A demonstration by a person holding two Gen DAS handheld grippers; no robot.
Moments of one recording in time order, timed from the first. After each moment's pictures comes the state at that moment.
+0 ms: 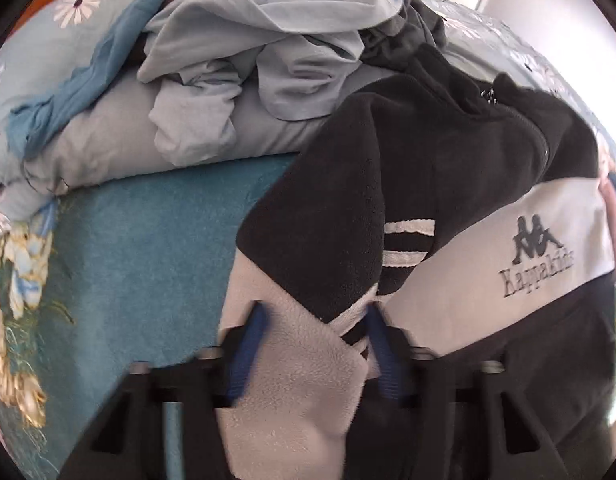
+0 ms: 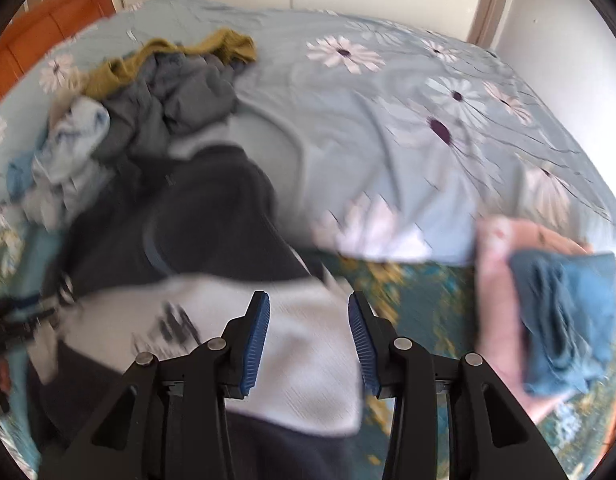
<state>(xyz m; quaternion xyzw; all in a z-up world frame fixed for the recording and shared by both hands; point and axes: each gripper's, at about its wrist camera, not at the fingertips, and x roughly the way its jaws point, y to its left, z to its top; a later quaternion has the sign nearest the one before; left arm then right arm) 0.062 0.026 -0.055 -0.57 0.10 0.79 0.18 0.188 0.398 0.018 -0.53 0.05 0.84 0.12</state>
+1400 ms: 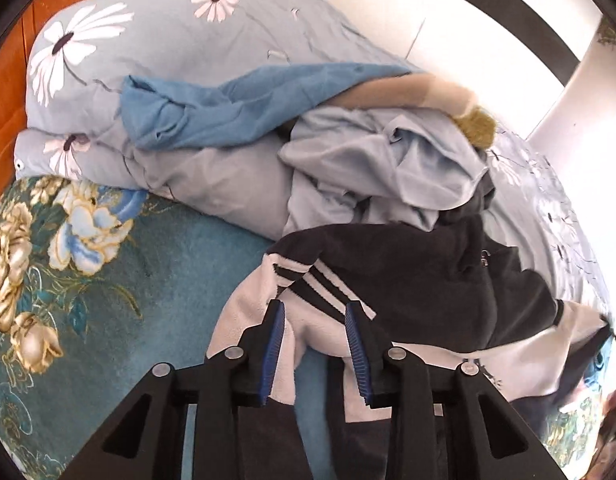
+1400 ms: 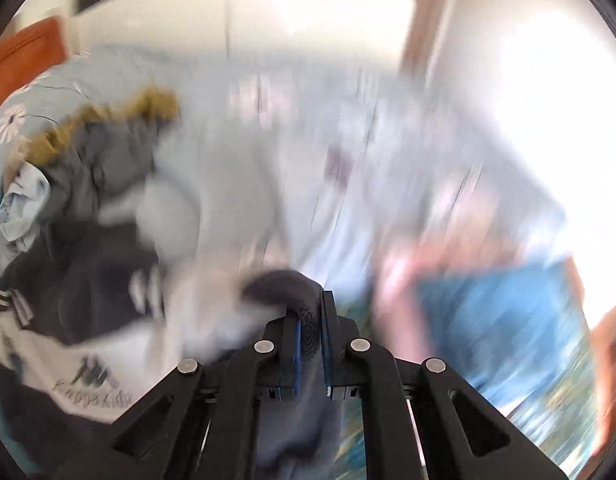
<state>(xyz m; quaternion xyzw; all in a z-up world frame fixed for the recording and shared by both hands) 0.062 -0.058 0.052 -0.50 -0.08 0.86 0.11 0.211 0.435 0.078 -0.41 0.00 0.88 0.22</state>
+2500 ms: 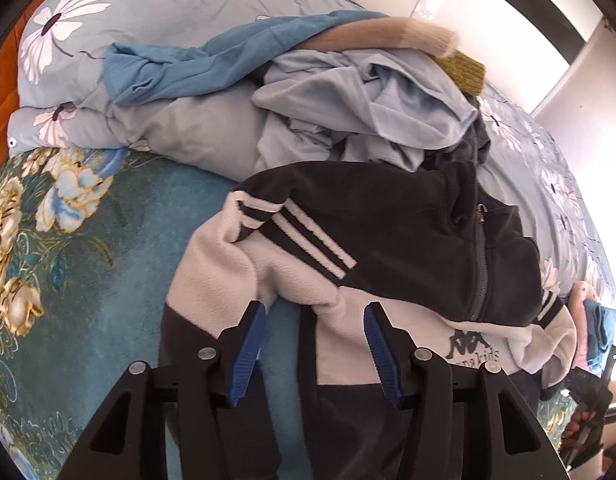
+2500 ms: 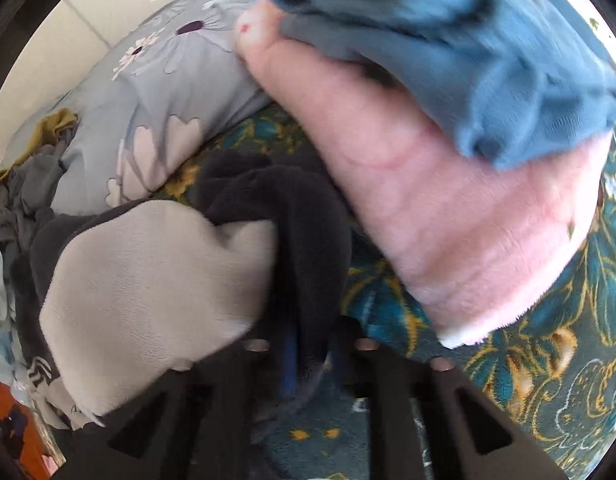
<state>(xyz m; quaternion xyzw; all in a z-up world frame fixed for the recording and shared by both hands) 0.086 -0.025 0.023 -0.55 -0.08 0.83 0.10 0.299 0.523 -0.056 -0.50 0.33 0.76 0.26</state>
